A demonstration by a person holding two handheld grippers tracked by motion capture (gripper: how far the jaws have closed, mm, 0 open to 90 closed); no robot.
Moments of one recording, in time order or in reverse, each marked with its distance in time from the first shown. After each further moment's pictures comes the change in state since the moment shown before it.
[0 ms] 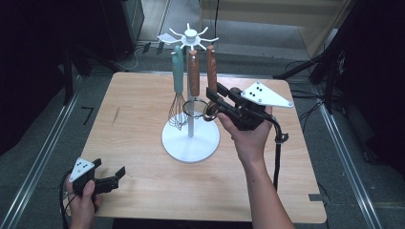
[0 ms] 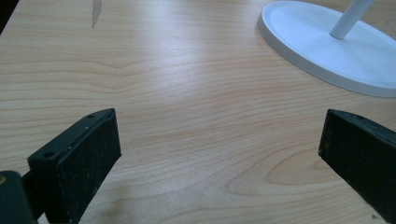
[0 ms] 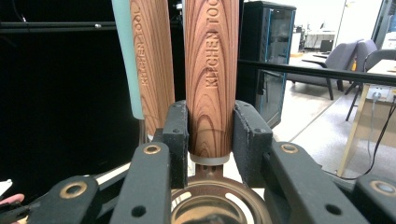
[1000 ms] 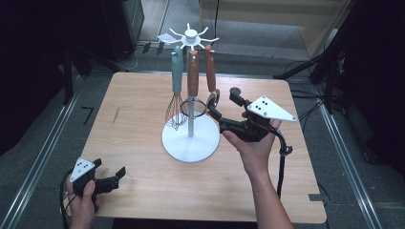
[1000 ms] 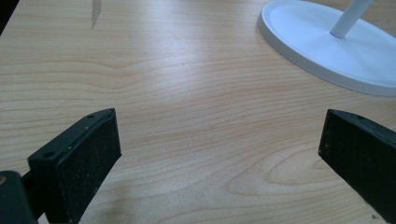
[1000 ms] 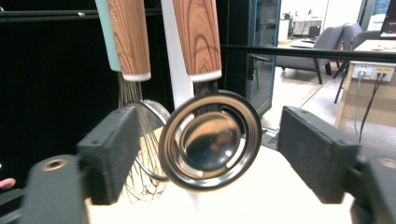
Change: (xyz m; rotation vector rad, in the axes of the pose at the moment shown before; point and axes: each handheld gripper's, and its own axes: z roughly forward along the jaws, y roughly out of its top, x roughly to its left) left arm -0.001 0.000 0.000 0.003 0.004 0.008; right arm -0.006 -0.031 -0.018 0.037 -0.053 0.042
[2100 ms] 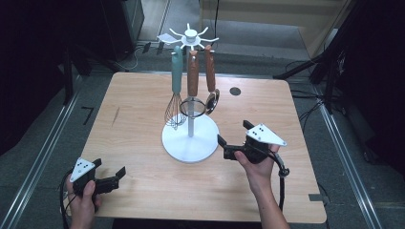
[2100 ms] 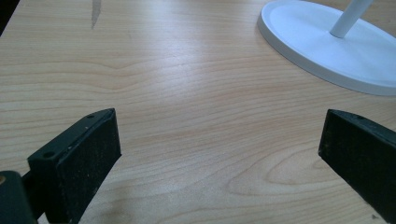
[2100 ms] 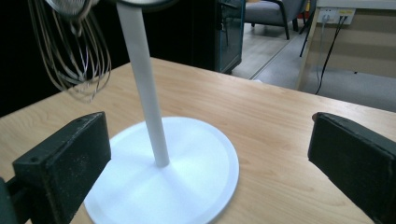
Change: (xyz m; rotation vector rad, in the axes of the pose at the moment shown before) left arm 0.000 0.000 0.000 0.001 0.002 0.002; right arm -0.017 -0.092 -0.012 0.157 -0.147 -0.002
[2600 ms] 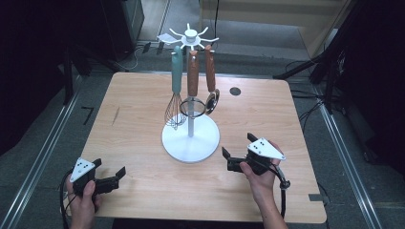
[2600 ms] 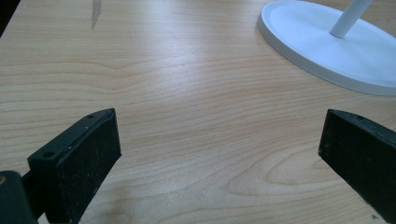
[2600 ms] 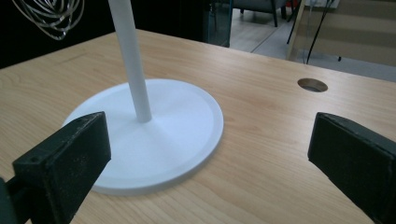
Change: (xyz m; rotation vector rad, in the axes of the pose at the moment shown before) left arm 0.000 0.000 0.000 -0.001 0.001 0.002; right arm -0.006 -0.045 -0.008 0.052 -0.059 -0.022
